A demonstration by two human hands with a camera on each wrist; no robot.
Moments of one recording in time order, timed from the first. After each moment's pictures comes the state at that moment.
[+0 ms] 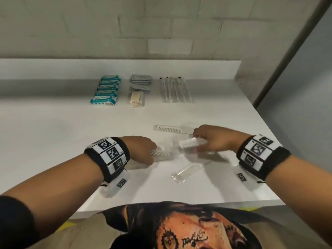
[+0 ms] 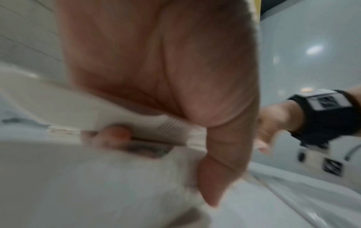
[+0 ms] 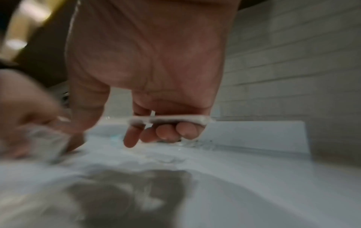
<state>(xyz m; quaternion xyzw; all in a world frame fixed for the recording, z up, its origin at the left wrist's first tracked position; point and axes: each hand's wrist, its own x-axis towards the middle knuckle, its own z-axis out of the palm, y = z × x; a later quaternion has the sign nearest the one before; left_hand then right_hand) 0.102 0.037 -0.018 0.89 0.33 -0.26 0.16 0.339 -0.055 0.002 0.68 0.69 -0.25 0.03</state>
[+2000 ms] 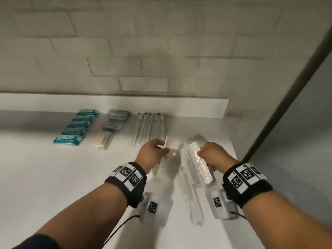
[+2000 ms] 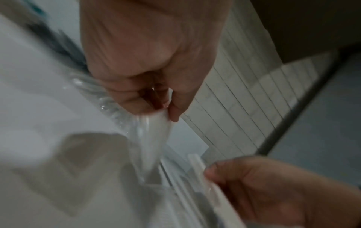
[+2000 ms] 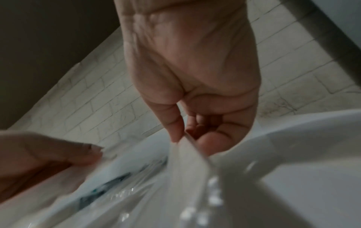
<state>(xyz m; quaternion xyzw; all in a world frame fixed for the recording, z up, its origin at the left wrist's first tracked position) 0.340 0.116 -0.035 0.59 0.56 0.29 0.51 0.542 0.065 -0.018 0.80 0.48 -0.32 -0.15</state>
